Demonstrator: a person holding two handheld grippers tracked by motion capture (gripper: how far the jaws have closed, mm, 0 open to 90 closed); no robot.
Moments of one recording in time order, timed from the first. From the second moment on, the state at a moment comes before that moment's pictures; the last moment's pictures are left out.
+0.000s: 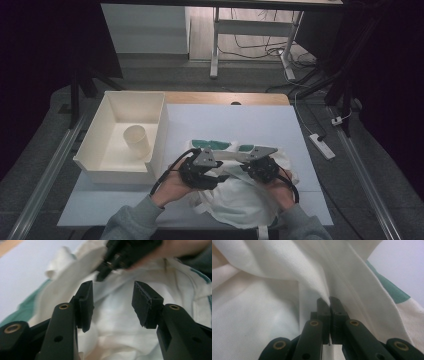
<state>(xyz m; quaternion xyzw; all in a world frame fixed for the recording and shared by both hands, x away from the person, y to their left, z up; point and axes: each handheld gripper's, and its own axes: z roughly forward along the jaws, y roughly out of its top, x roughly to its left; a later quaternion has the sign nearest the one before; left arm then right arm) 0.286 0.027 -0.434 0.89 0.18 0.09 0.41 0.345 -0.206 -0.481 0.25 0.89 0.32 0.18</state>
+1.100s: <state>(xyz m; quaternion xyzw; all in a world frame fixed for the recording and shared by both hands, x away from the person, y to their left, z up) 0.261 -0.013 -0.492 0.95 0.10 0.02 0.30 0.357 -0.216 -0.486 0.28 0.88 0.35 0.15</state>
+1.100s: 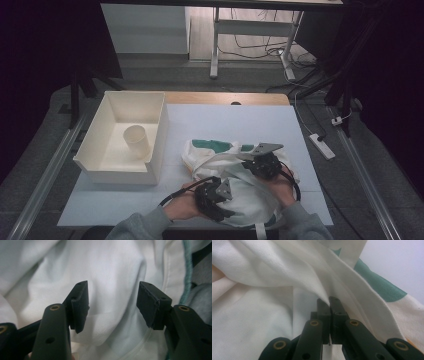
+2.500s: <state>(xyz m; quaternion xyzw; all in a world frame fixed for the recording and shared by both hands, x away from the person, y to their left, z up) 0.257 0.025 -0.464 0.92 0.11 0.02 0.37 0.418 -0.180 -0.438 0.28 0.87 0.34 0.24</state>
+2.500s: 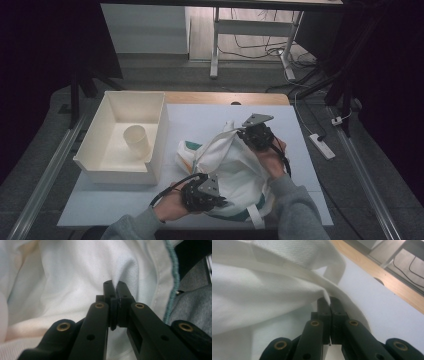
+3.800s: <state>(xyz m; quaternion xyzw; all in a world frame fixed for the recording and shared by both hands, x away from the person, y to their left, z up) 0.267 0.030 -0.461 0.91 0.14 0.02 0.39 0.408 -0.207 -0.460 0.31 0.84 0.42 0.16</state>
